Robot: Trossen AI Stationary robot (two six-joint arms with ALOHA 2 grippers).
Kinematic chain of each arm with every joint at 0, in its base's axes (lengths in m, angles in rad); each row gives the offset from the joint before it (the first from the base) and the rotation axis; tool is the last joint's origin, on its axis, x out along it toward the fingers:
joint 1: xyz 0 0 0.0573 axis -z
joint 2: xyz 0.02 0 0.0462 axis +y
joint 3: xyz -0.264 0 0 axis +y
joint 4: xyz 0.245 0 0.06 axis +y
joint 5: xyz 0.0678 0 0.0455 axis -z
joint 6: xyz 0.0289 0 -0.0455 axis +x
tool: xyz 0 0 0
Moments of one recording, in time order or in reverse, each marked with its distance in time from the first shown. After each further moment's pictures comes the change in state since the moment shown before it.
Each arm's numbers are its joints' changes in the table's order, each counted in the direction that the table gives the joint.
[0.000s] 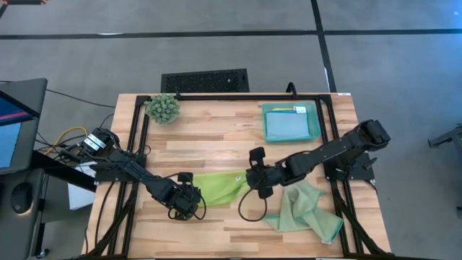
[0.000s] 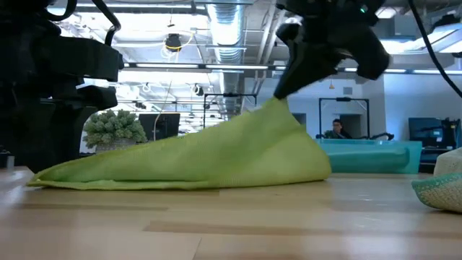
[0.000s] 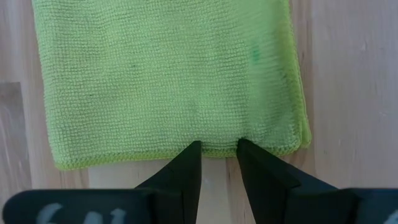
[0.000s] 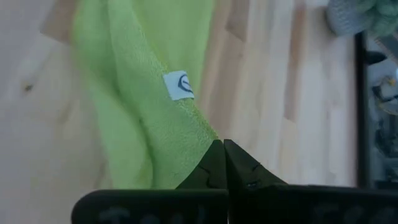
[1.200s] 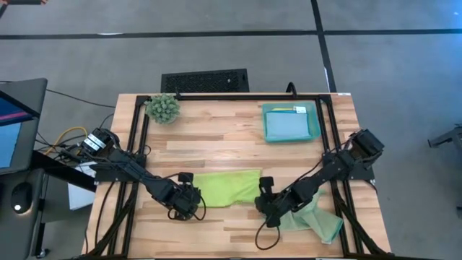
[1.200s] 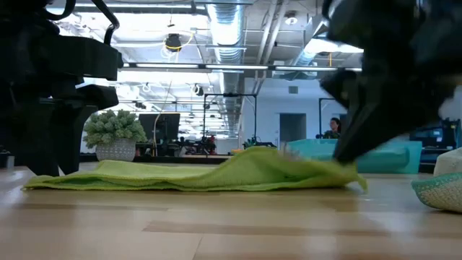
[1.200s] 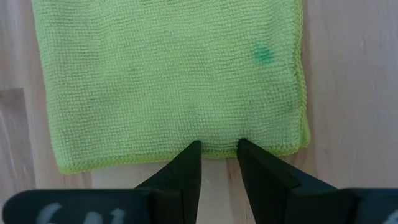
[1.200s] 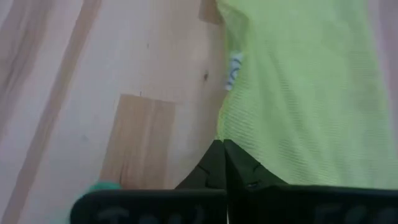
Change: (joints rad) left arm 0.000 -0.002 -0.001 -0.007 -0.011 0.026; right arm -0.248 0.128 0.161 -0.236 -0.105 0.500
